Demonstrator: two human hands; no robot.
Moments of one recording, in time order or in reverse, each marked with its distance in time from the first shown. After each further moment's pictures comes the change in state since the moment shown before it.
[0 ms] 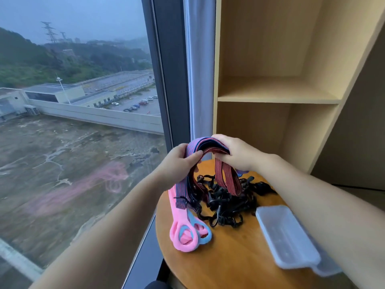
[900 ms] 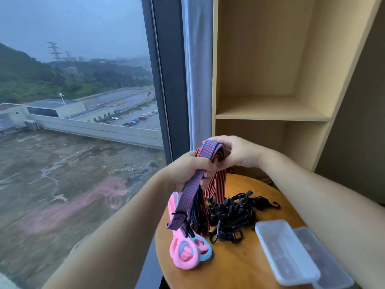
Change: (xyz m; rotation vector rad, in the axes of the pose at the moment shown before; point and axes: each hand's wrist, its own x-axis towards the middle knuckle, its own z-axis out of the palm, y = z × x) left_hand 0.003 0.046 0.005 -0.416 -0.534 -0.104; right_hand -0.003 -0.050 -0.048 0.382 -0.133 -0.044
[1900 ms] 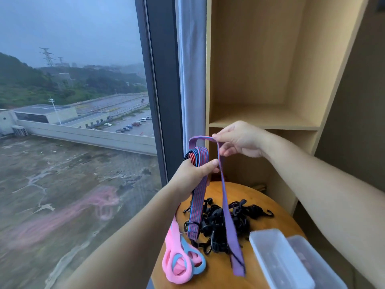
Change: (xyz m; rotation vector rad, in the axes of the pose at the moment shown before) left_hand 0.032 -0.021 0.002 0.213 0.373 0.175; right_hand 0.012 -0.036 -0.035 0.209 0.253 0.282
